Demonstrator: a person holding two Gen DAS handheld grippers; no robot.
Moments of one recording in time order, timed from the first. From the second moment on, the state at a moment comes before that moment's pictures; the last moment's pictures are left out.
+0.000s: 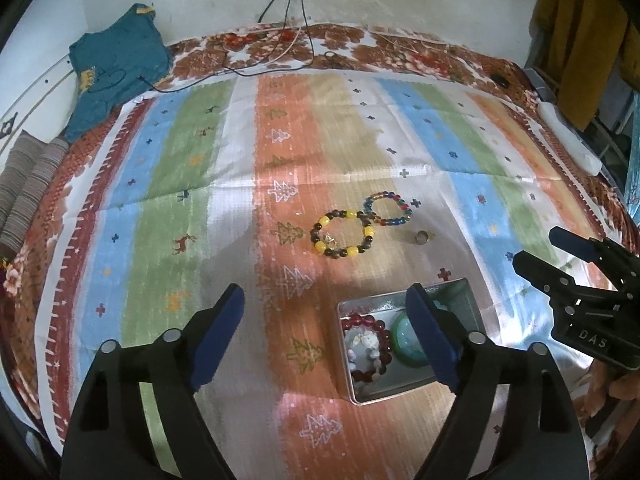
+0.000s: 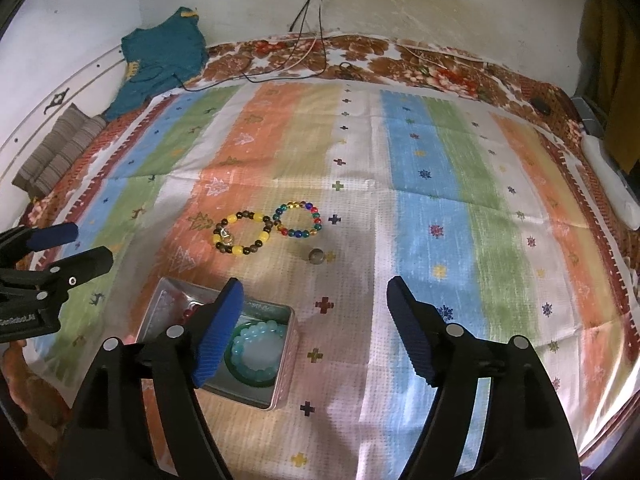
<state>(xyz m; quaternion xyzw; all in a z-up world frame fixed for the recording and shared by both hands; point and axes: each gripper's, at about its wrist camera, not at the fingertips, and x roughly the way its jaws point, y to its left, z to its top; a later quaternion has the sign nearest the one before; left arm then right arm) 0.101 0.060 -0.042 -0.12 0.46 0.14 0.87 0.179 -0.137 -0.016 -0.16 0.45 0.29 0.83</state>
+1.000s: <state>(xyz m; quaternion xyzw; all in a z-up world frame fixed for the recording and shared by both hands) 0.152 0.093 -0.065 -0.10 0.49 0.18 0.85 0.224 -0.117 -0.031 -0.16 0.47 0.28 0.82</state>
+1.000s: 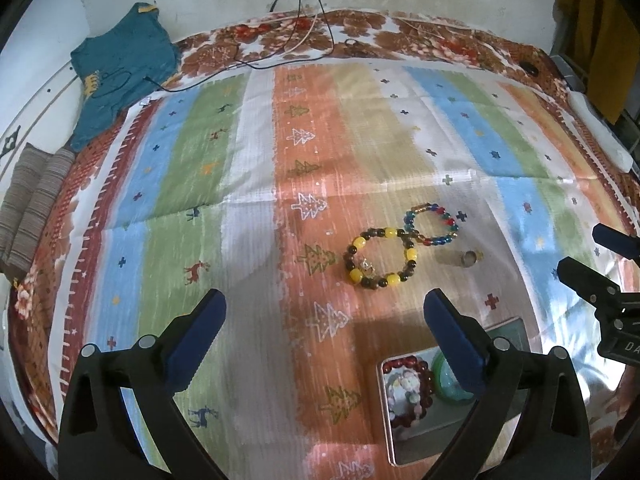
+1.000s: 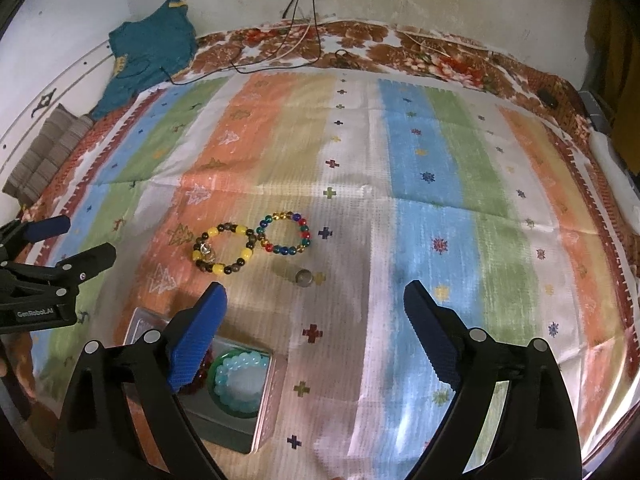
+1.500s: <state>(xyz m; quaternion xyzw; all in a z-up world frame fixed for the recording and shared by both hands) 0.182 0.101 -0.083 -0.09 0.51 0.17 0.84 0.254 -0.101 -0.047 -0.17 0.49 0.27 0.81</state>
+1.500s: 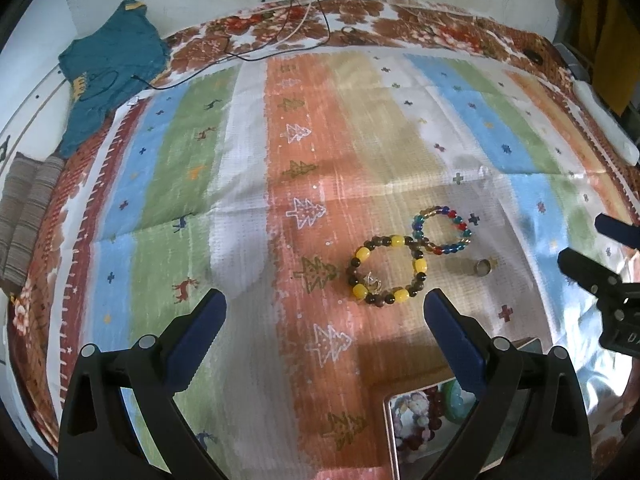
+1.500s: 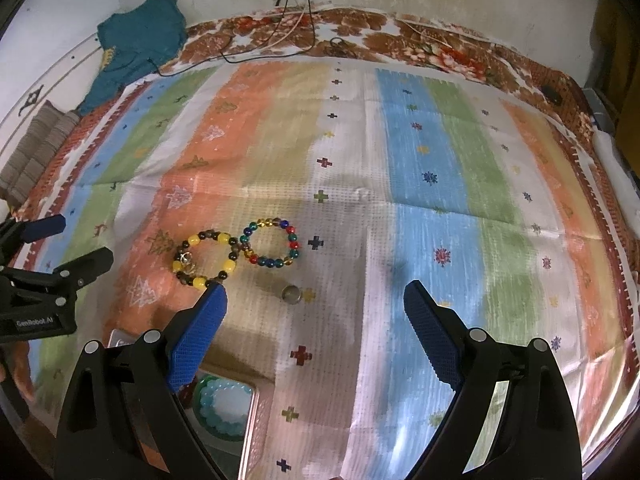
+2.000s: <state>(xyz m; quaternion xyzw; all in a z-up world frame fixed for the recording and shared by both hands) 0.212 0.102 -0.102 -0.08 0.54 0.15 0.83 0.279 -0.090 -0.066 -0.17 0.51 0.26 0.80</state>
